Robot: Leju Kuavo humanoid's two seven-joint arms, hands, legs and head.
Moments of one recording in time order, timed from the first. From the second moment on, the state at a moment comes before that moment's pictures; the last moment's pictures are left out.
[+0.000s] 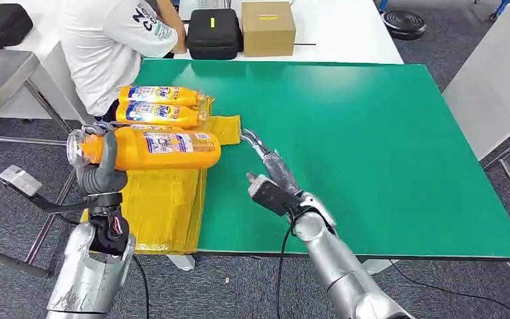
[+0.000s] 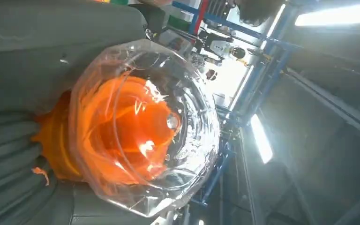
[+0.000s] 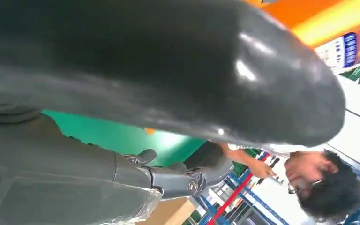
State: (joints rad) left arm -0.28 -0.12 -0.12 -1.44 0.49 -0.12 -0.47; right arm -0.48 0.18 0.34 -0.93 0.52 0.00 -0.61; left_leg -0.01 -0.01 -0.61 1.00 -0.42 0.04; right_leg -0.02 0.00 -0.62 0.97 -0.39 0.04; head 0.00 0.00
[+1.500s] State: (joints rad) left arm -0.22 0.04 -0.24 -1.37 -1.00 0.43 -0.23; right arm -0.28 0.08 0.07 -1.27 0.48 0.00 -0.56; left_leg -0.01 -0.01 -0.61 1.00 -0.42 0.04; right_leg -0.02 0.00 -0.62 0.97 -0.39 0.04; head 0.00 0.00
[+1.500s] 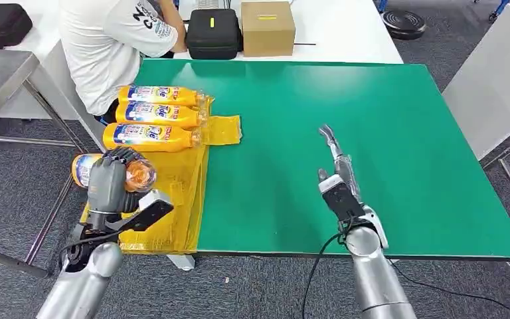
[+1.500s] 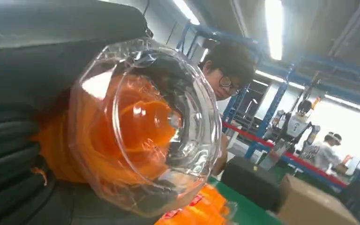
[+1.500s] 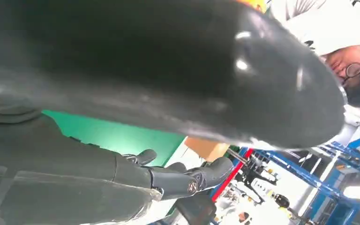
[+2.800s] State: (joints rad) left arm -0.38 -0.01 -0.48 -0.88 -1.46 0.36 -0.01; right arm -0.27 0.05 0.01 -1.31 0.34 0.18 -0.59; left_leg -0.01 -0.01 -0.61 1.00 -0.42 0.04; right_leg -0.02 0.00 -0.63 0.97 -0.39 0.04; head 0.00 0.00
